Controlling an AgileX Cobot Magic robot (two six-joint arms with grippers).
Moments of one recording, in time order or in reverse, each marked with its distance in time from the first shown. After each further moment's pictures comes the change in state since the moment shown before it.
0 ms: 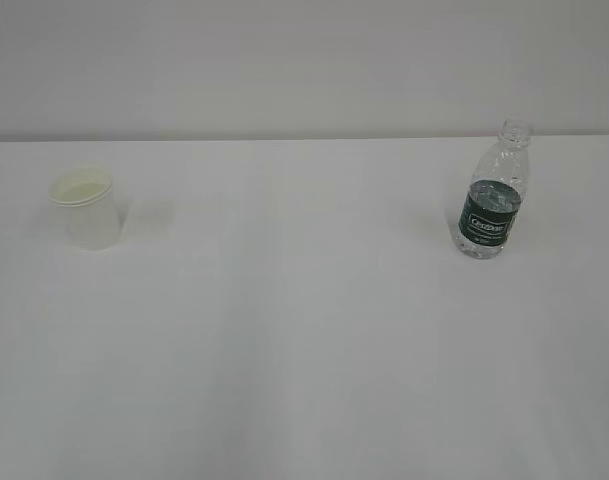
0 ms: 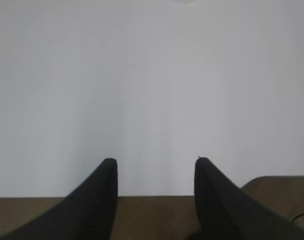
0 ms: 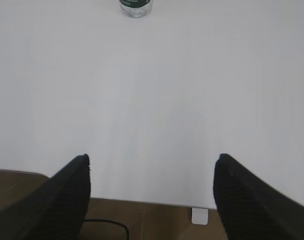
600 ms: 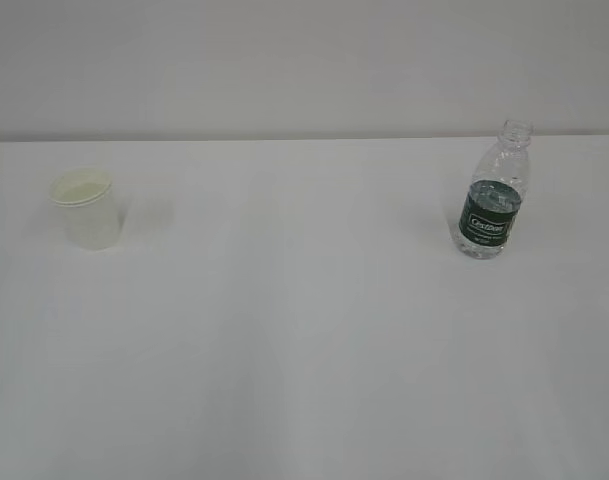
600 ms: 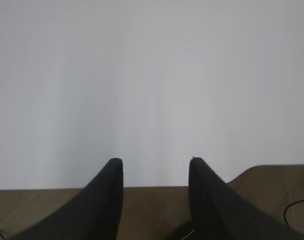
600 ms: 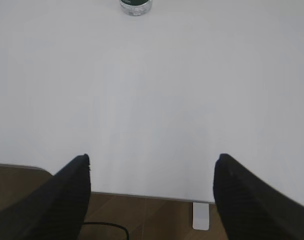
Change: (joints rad) left arm 0.000 -0.009 0.078 -0.032 -0.026 0.000; right arm 0.000 -0.112 0.037 0.000 0.040 0.000
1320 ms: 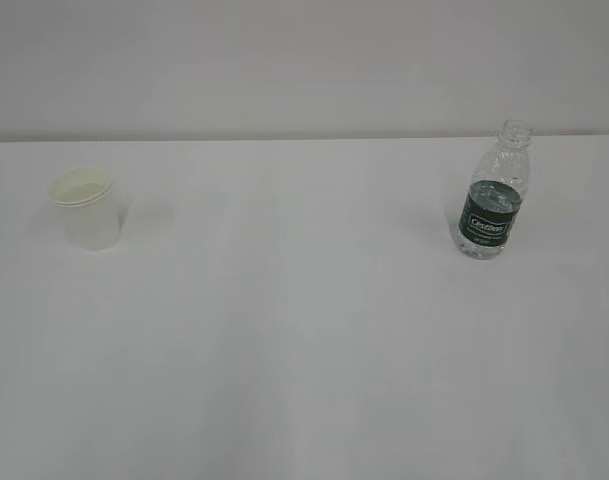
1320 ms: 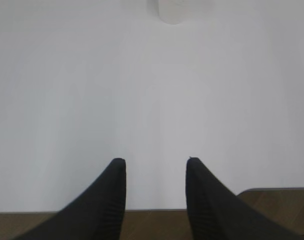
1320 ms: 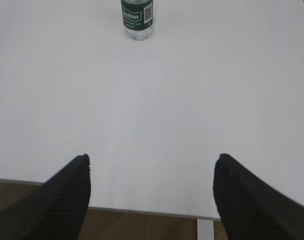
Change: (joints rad) left arm 0.000 -0.158 0.000 -0.002 0.000 0.000; right arm 0.000 -0.091 0.000 0.005 0.002 0.000
